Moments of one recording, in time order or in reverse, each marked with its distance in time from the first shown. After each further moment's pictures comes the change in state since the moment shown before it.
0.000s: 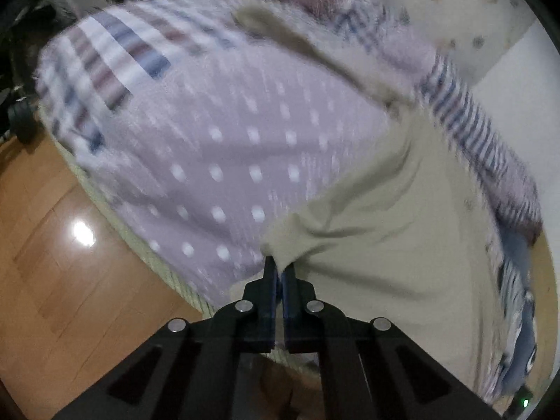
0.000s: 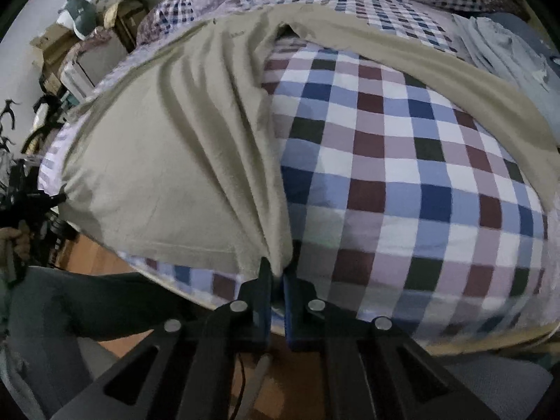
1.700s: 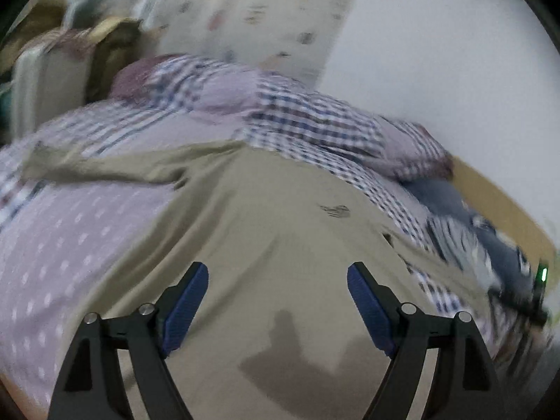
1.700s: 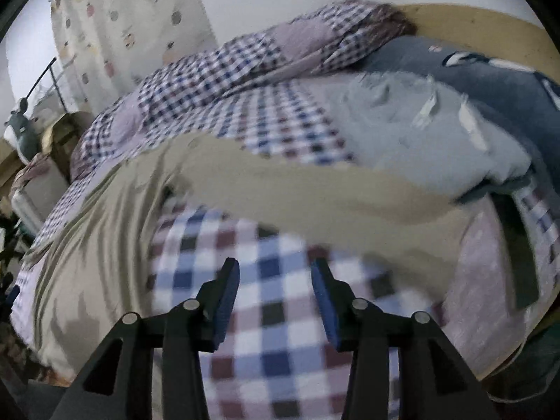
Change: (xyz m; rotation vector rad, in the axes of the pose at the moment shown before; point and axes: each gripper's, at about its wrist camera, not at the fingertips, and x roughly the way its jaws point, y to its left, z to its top) left arm 0.042 -0.244 -0.007 0.565 -0.225 -0.385; right arm -0.073 -0.113 0.059 0.300 -0.440 -0.244
